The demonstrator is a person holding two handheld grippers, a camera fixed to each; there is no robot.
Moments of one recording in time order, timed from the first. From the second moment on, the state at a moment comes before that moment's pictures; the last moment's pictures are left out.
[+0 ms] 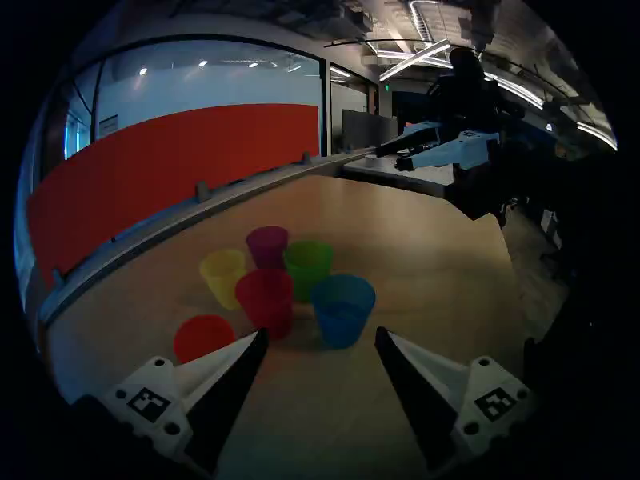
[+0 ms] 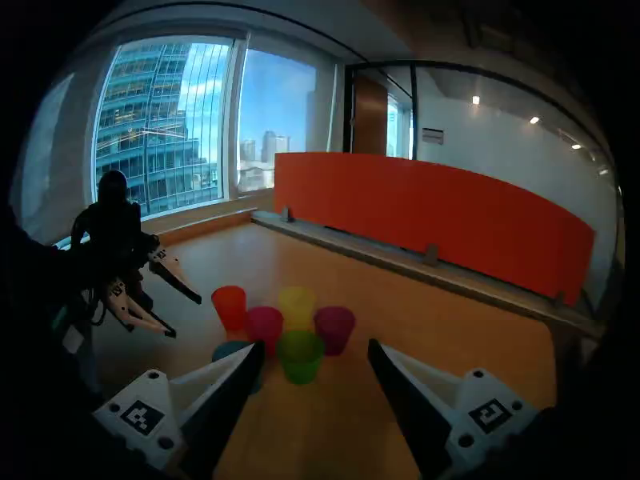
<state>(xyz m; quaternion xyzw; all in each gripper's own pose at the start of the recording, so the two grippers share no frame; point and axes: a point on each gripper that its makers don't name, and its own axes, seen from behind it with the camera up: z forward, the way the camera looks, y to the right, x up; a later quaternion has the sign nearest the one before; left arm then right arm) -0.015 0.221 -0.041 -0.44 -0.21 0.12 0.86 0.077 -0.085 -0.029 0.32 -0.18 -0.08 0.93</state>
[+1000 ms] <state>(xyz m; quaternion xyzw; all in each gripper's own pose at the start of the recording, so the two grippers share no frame) -0.063 0.289 -0.015 -0.49 -0.24 0.15 0.82 0.060 -0.085 -0.006 0.32 -0.19 -0.08 0.92</state>
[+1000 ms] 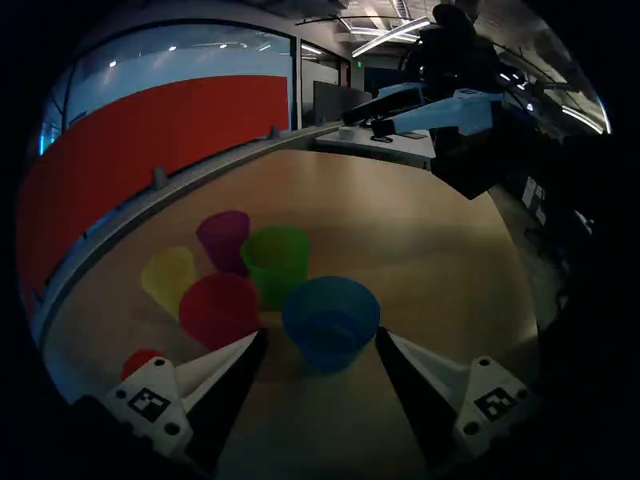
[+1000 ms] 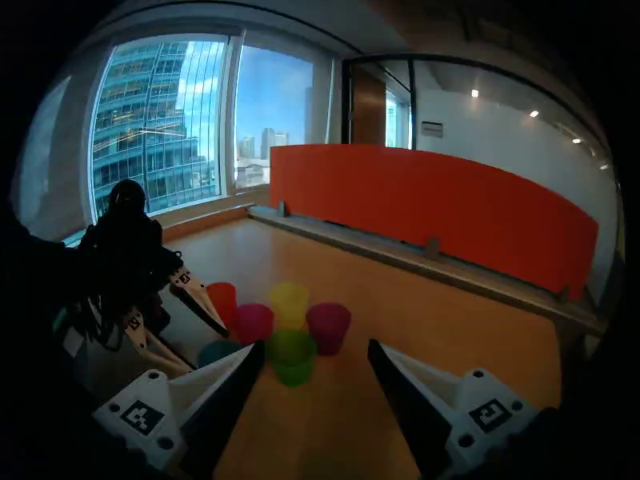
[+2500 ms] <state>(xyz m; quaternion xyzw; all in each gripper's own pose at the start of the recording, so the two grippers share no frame) -0.050 0.309 -0.013 -0.50 -0.24 0.14 0.82 0.060 -0.082 -0.003 0.32 -0.19 -0.07 0.93</state>
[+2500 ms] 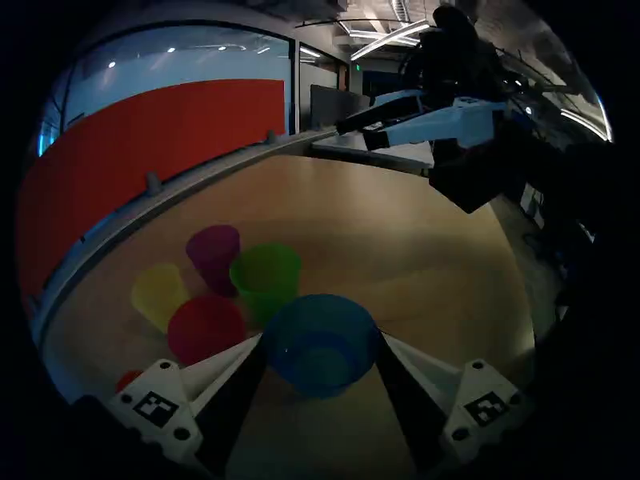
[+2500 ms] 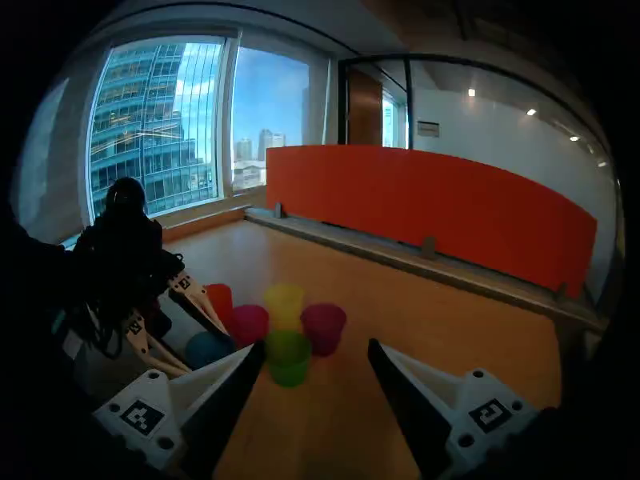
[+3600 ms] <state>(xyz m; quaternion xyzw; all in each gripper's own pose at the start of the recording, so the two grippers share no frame) 0.076 0.258 0.016 -0.42 -0.10 0.10 0.90 0.070 -0.102 -0.003 0.33 -0.17 -0.08 0.92</state>
